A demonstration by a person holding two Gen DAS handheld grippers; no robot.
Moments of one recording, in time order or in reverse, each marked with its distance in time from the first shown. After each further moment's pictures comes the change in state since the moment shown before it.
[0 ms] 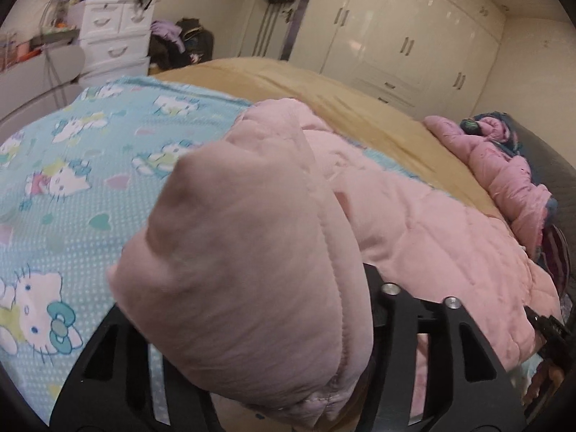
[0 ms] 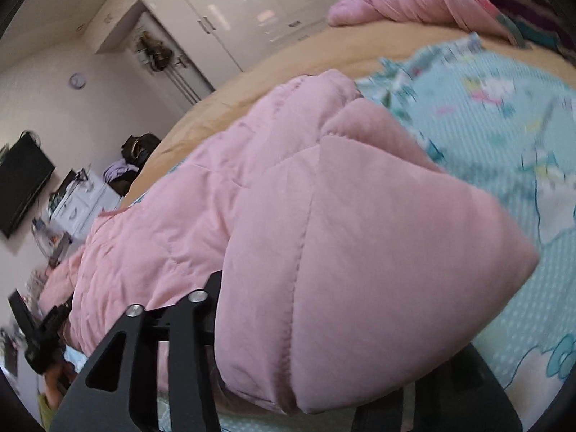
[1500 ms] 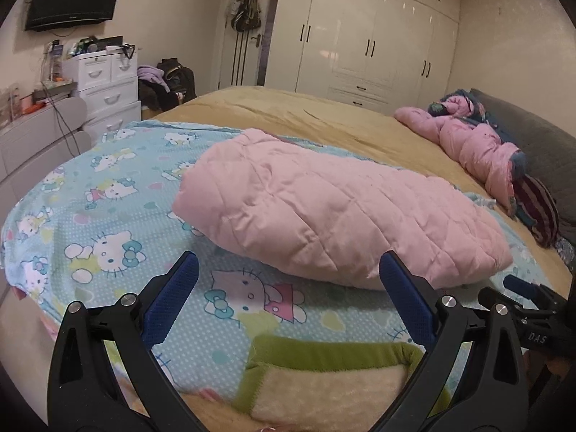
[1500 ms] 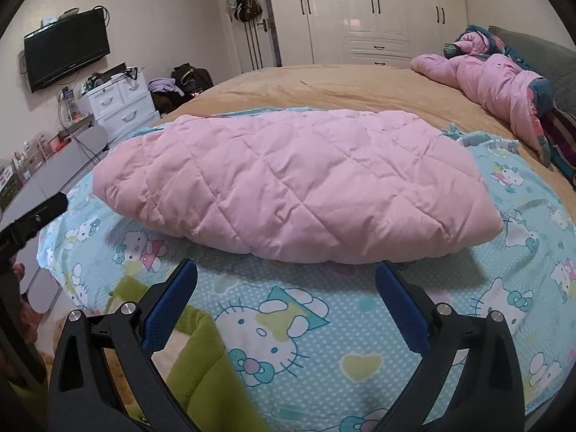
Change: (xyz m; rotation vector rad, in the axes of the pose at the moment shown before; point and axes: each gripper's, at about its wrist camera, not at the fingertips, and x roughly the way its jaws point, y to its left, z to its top) left arm -0.166 -0.051 -0.072 0.188 -0.086 -0.005; right arm -0.109 0.154 -0.117 -0.538 0.012 -0.041
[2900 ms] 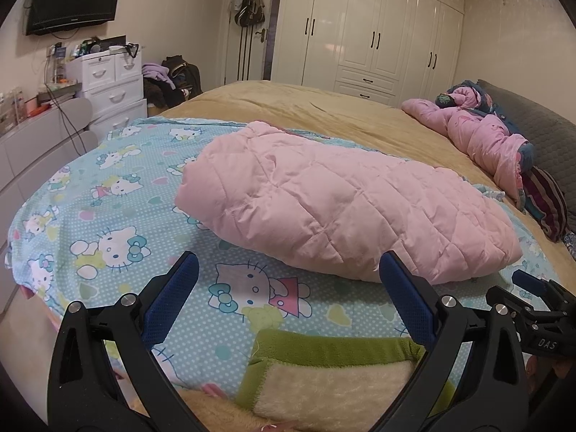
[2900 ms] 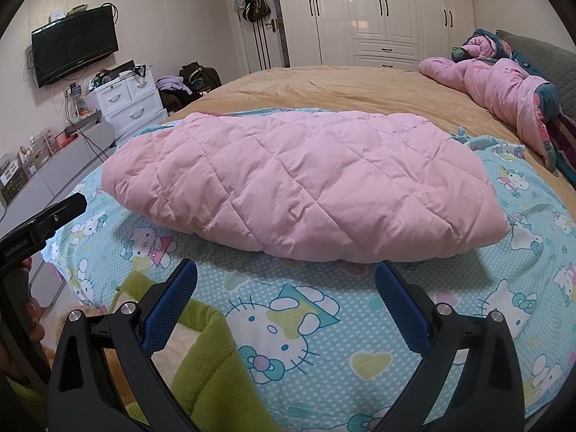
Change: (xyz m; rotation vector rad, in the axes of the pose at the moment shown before) left arm 0.003 -0.004 -0.004 0.006 0.020 0.036; right arm -0.003 0.006 -0.001 -0.013 -0.004 0.012
